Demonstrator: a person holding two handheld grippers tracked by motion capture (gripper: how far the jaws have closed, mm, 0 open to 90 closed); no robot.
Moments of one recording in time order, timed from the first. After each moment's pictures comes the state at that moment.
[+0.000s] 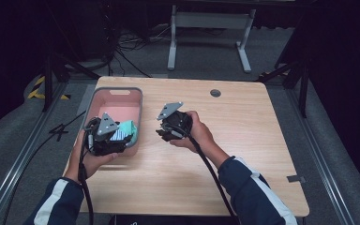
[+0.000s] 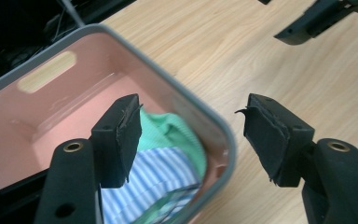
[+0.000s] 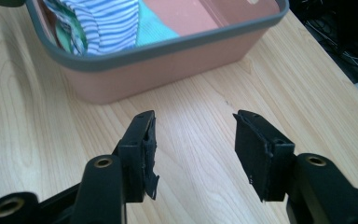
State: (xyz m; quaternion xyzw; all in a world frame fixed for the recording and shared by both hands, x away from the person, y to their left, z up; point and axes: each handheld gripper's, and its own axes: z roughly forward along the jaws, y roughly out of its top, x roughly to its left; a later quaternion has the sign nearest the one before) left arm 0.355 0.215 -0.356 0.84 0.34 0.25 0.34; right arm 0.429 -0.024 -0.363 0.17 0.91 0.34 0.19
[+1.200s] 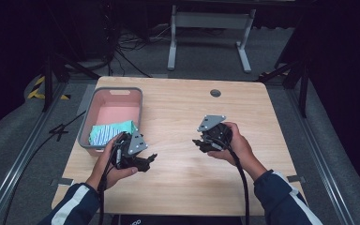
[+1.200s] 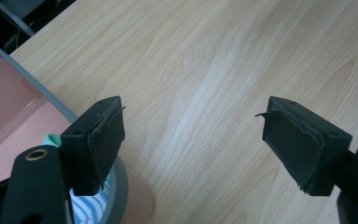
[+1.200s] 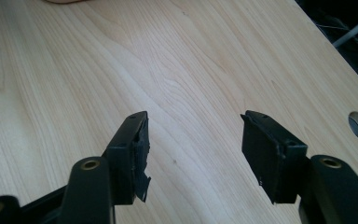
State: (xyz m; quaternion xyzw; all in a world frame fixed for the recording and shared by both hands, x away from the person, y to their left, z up) left arm 0.338 0.156 -0.390 0.88 0.26 0.23 0.33; right arm 0.400 -0.132 -0.378 0.21 0.90 0.30 0.22
